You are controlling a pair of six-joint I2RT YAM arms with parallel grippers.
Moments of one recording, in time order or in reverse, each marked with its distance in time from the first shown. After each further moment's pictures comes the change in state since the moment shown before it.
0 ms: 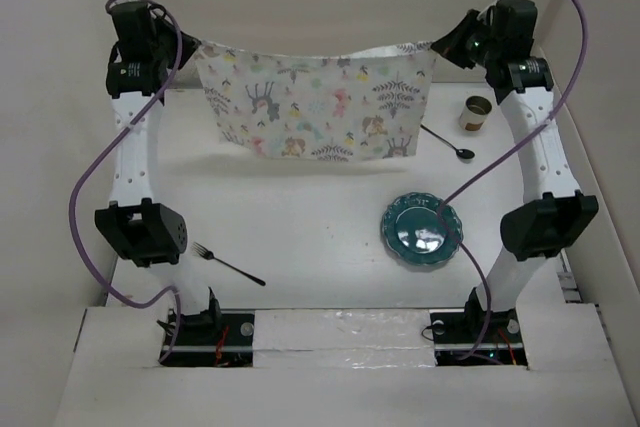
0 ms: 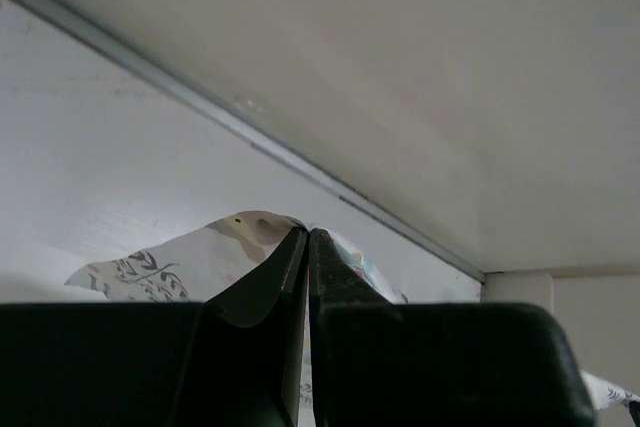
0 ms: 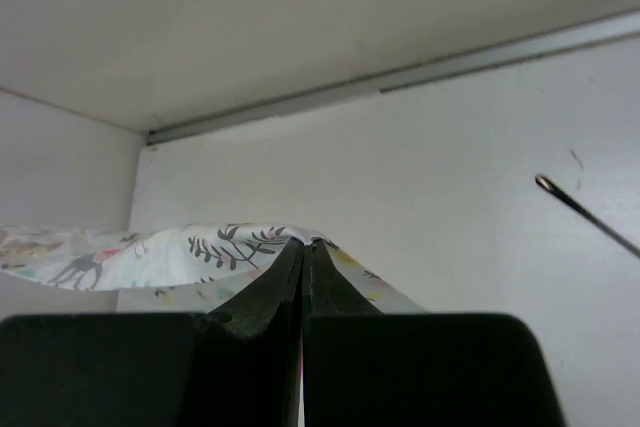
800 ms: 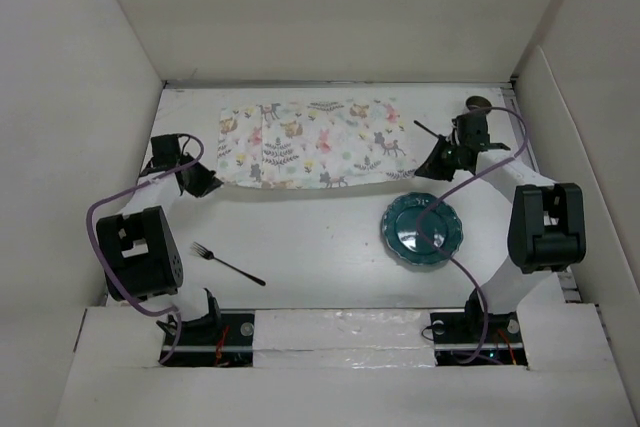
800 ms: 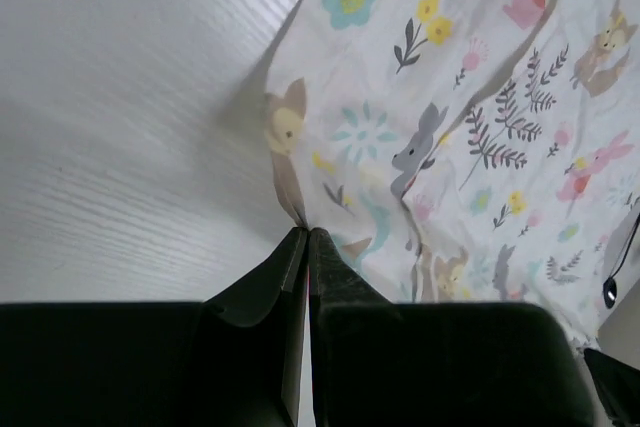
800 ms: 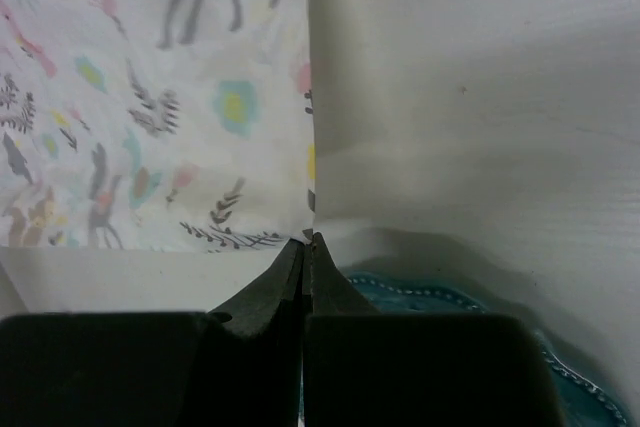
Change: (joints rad) left arm 0.122 -0.208 -1.059 0.276 0.106 0.038; right arm -0.039 -0.055 -0.855 0.206 -0.113 0.006
